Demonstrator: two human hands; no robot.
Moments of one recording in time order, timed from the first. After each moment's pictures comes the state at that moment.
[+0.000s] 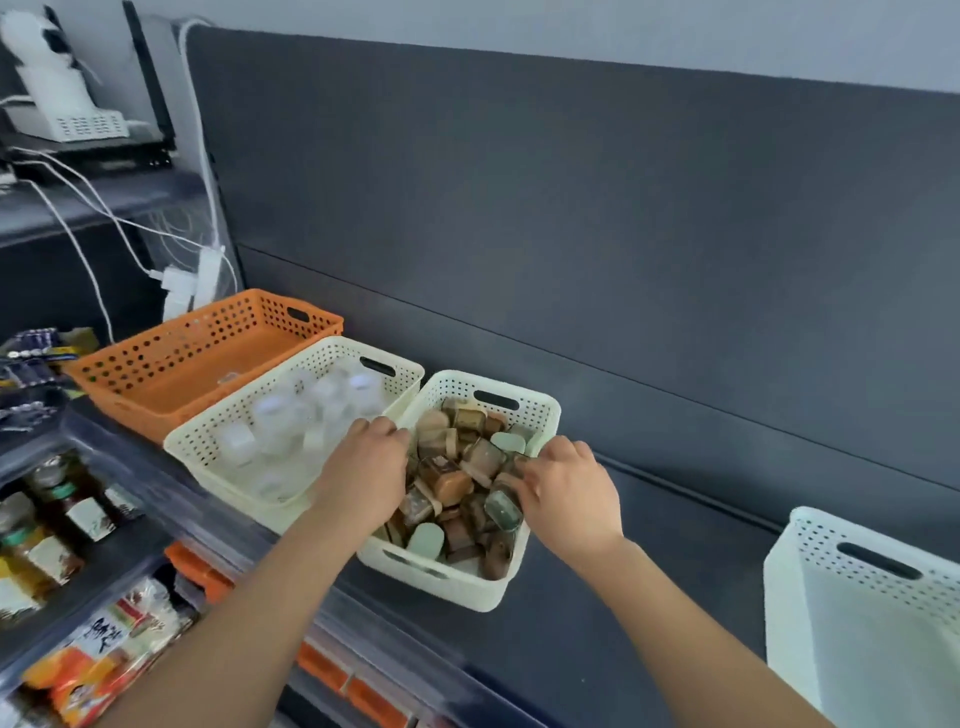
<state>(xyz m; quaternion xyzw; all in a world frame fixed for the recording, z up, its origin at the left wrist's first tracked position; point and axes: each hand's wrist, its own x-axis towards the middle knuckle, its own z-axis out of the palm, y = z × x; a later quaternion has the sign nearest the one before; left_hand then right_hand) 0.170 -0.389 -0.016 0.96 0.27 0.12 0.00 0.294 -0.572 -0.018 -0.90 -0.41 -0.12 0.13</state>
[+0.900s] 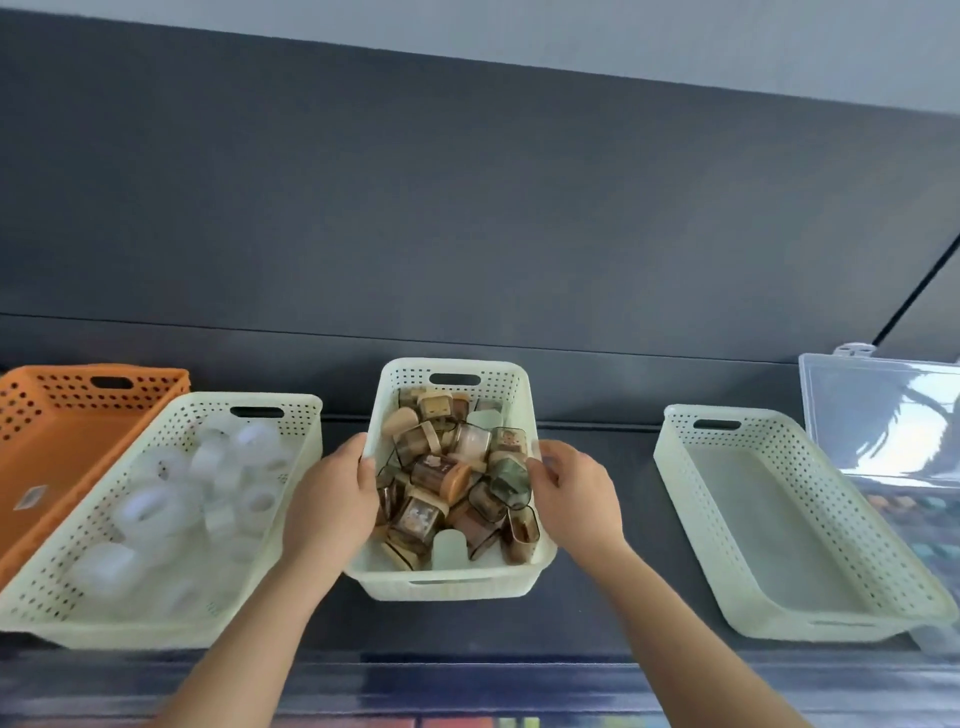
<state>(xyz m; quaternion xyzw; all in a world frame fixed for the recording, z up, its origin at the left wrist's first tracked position) 0.183 -0.384 0.001 0.93 0.18 0.17 0.28 0.239 -0.598 0.002 -0.93 -0.07 -0.05 0.36</state>
